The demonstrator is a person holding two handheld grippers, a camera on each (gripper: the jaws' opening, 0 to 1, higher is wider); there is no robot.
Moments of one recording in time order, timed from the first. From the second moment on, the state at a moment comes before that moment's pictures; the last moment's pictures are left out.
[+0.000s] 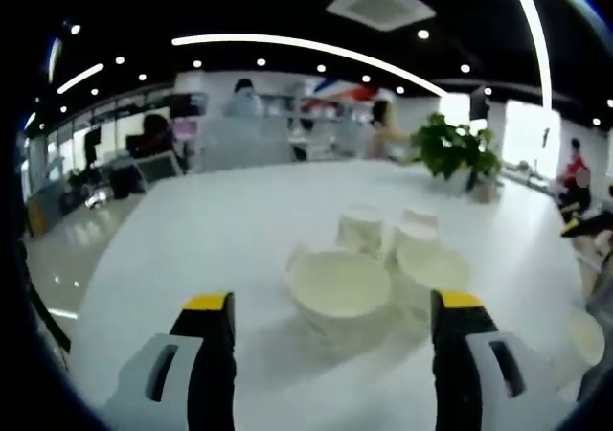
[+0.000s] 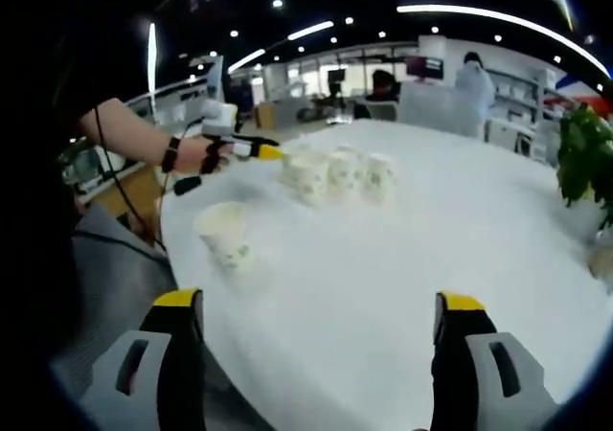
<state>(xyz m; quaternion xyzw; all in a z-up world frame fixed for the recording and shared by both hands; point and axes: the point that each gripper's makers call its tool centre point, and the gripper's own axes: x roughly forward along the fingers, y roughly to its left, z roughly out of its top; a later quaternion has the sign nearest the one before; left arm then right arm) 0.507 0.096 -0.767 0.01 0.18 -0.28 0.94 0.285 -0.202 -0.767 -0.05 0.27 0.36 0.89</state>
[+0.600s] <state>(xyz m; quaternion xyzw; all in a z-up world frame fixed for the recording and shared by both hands) 0.521 0.085 -0.787 0.04 0.18 -0.30 0.94 0.286 -0.205 -0.761 -0.07 0.27 0.35 0.89</state>
